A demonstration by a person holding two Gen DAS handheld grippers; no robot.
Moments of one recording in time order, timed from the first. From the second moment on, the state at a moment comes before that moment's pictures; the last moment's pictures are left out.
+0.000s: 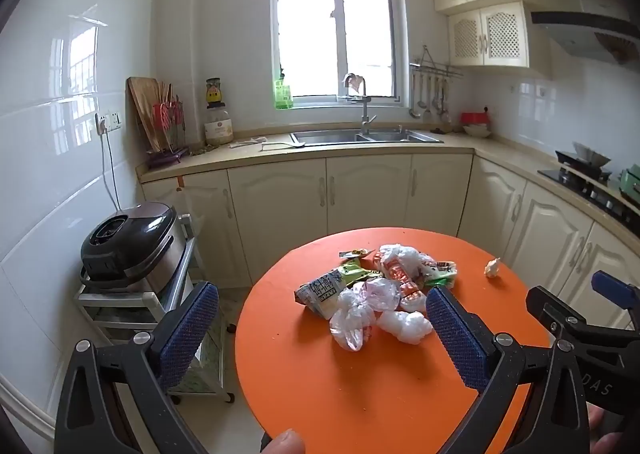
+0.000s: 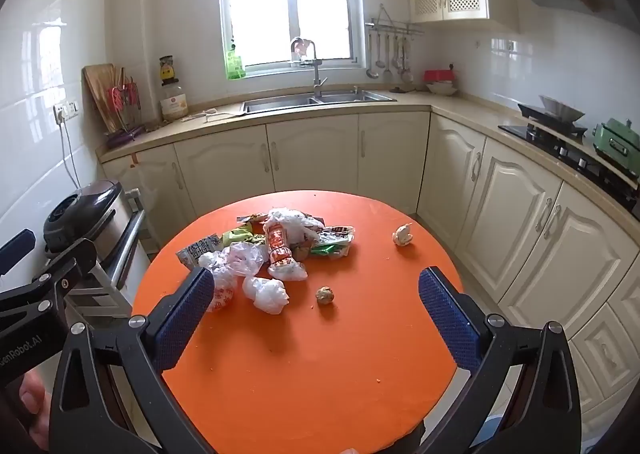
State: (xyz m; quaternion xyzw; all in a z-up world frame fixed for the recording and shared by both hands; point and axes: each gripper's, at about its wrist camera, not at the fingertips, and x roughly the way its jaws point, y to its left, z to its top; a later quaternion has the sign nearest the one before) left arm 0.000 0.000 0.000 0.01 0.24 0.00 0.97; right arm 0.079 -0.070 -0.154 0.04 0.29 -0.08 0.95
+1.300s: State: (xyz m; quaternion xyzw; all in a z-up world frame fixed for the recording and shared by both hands) left arm 0.208 -0.021 -0.184 0.02 0.38 -0.01 0.93; right arm 0.195 -0.111 -0.272 0.01 0.43 -0.07 0.90
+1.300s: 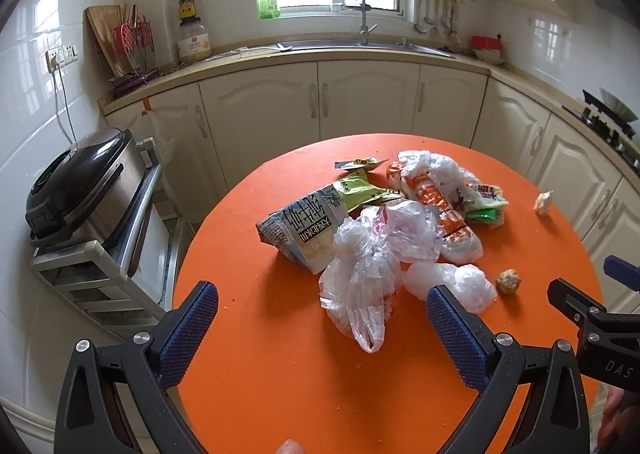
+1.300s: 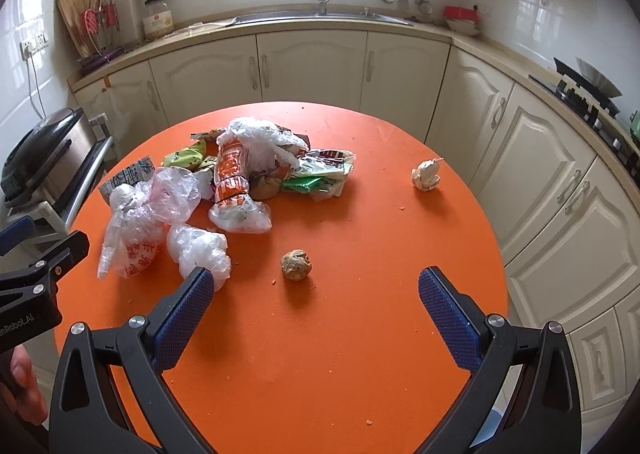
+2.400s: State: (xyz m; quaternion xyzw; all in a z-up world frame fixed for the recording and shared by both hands) left arm 0.270 -0.012 -0.240 -0.01 0.46 -0.07 0.89; right arm 0.229 -0.123 -0.330 0.06 0.47 -0.01 0.88
